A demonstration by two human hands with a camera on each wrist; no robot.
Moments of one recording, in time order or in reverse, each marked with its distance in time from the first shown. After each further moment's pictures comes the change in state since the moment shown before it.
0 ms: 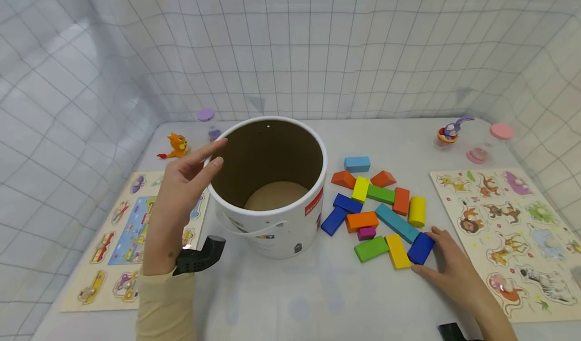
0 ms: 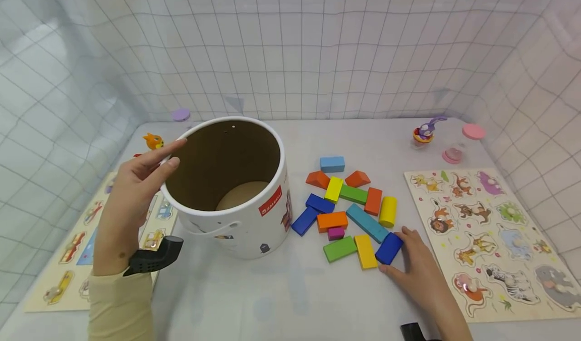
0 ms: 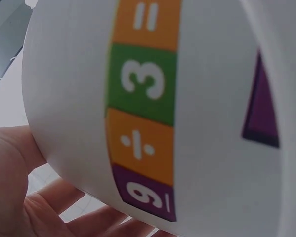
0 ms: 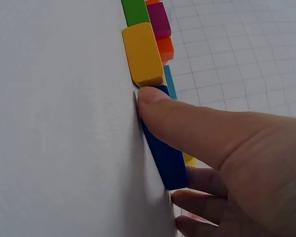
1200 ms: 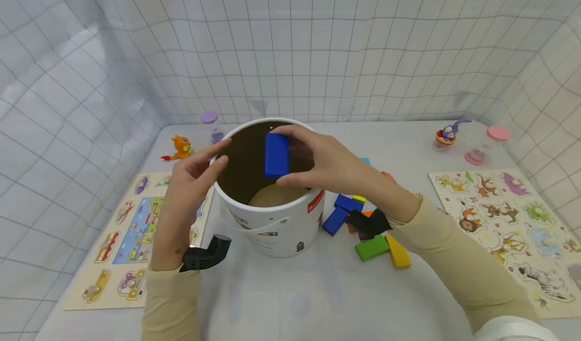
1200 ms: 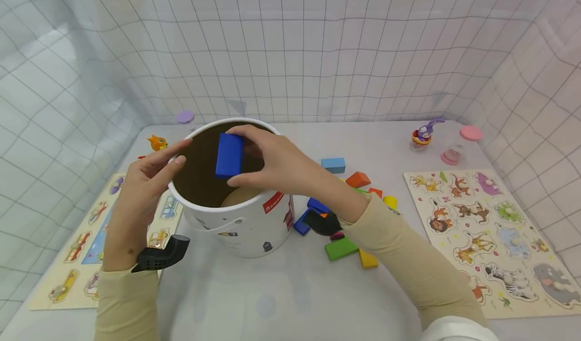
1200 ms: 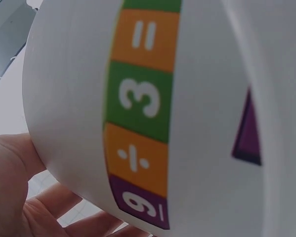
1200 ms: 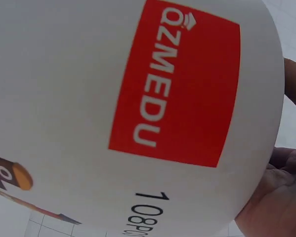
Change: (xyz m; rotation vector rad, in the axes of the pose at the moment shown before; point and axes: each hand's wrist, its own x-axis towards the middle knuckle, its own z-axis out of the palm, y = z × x) left_hand 0.001 -0.004 0.002 -0.021 0.021 0.055; right_hand 0.121 -0.264 -0.038 0.321 -0.305 -0.655
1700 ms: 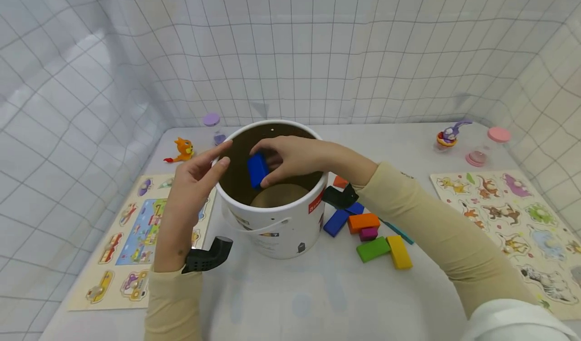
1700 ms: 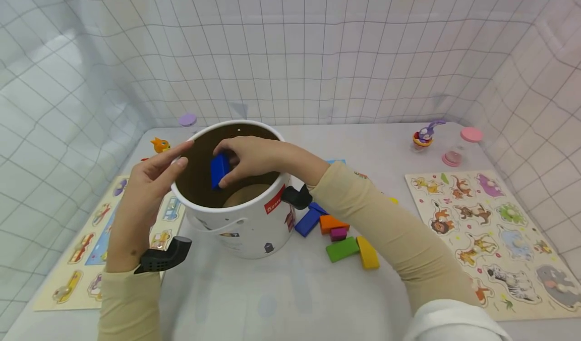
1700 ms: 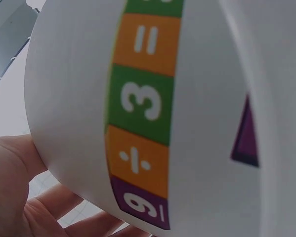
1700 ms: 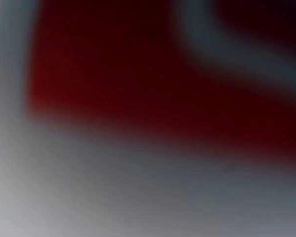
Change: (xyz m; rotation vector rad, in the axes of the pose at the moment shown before) left_hand -0.002 0.001 0.000 0.018 0.004 -0.010; right_hand 0.059 0.007 0.006 -0.090 -0.400 0.185
